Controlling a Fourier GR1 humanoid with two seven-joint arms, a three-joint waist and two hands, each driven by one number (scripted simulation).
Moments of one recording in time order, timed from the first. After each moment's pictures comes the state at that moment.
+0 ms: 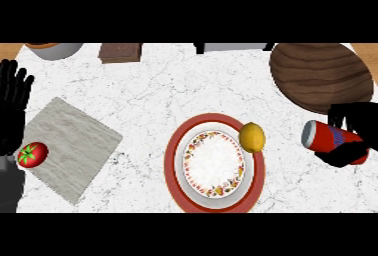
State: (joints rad) left arm -0.22 0.34 0.24 -1.50 0.18 0.05 -0.03; right arm -0.27 -0.72 0.20 -1.44 0.73 0.27 0.25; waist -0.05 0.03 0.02
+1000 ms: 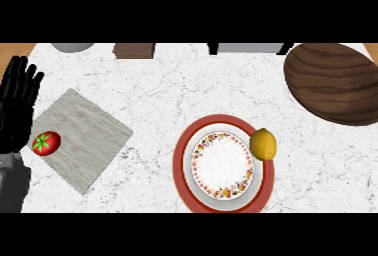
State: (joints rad) left arm -0.24 0.33 0.21 -1.51 0.19 0.03 -0.03; right arm -0.43 -1.15 -0.30 -0.92 0.28 0.42 -0.68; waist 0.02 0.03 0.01
